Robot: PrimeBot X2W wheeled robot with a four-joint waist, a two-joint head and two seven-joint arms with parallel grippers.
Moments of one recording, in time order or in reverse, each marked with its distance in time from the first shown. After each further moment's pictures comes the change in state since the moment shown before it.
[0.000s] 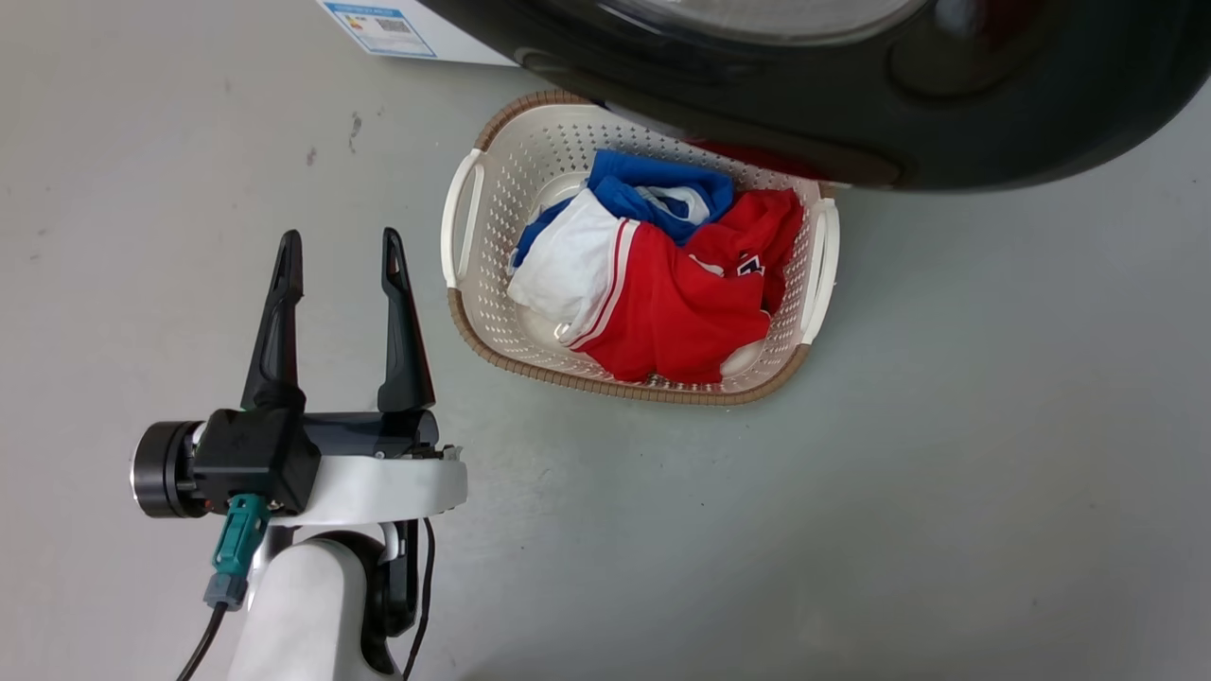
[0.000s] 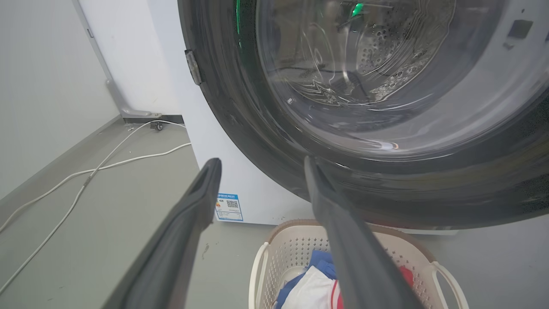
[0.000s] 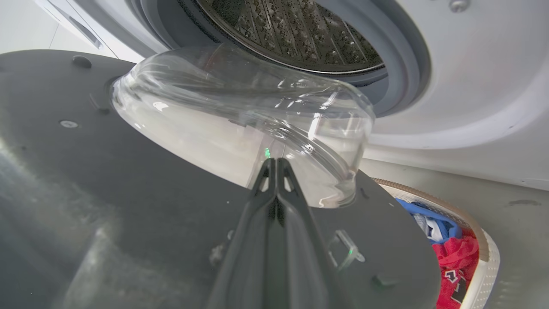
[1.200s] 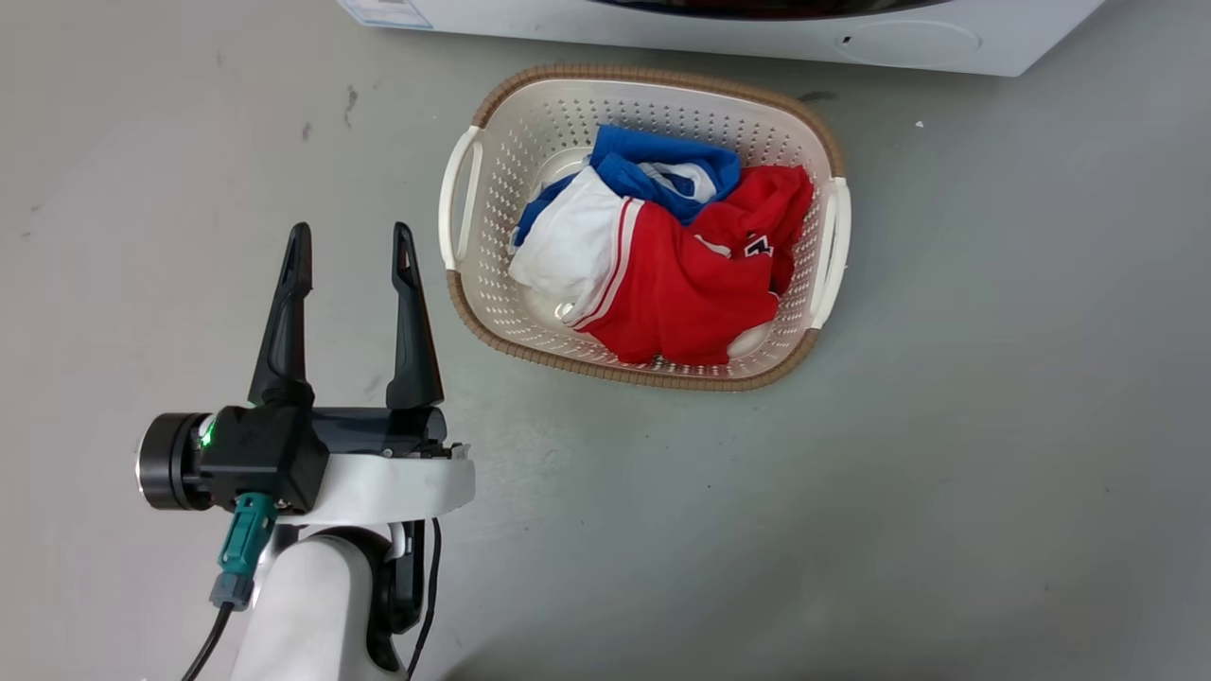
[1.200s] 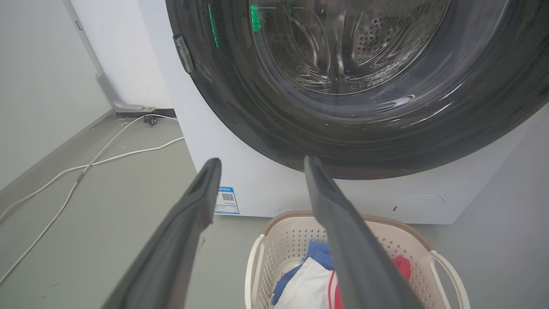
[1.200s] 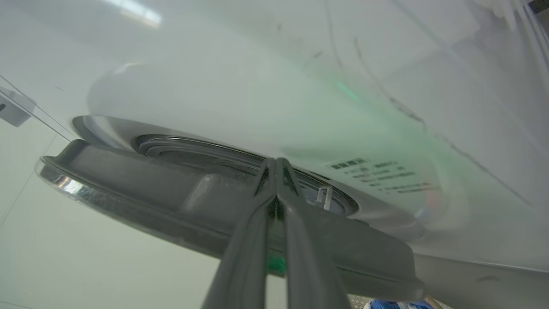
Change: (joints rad) left arm -0.005 0.000 -0.010 -0.009 0.006 -0.009 0.000; right arm -0.228 -0.066 -0.077 0.234 -0.012 0.000 -0.189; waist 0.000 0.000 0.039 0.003
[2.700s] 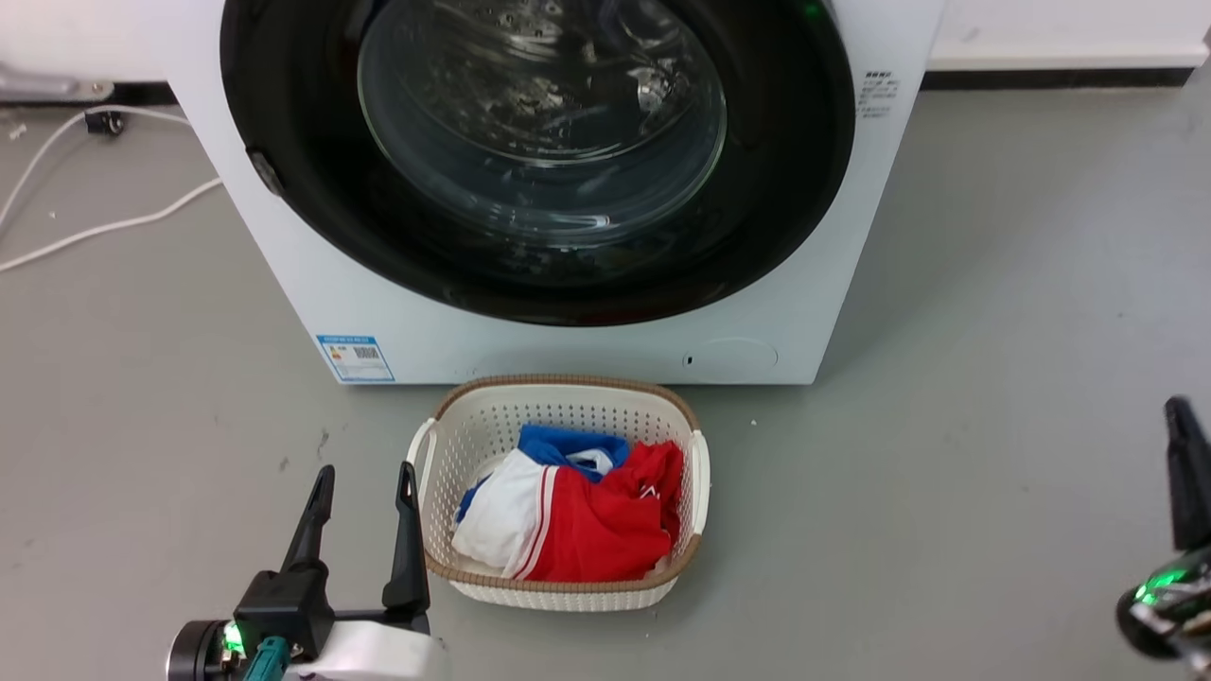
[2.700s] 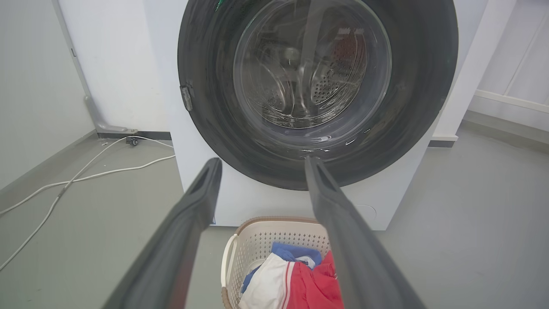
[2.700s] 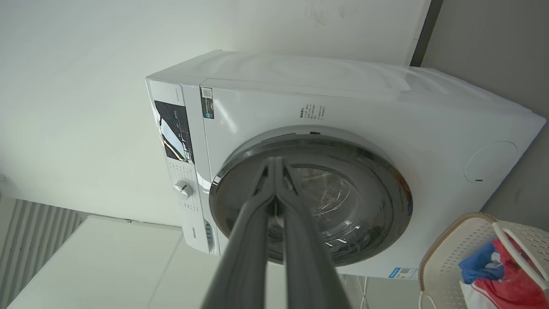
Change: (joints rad) left arm 0.296 0.000 0.058 0.149 -0.023 -0.070 0.000; right arm 1.225 0.383 -0.280 -0.492 0.219 0.000 -0.463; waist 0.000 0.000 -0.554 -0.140
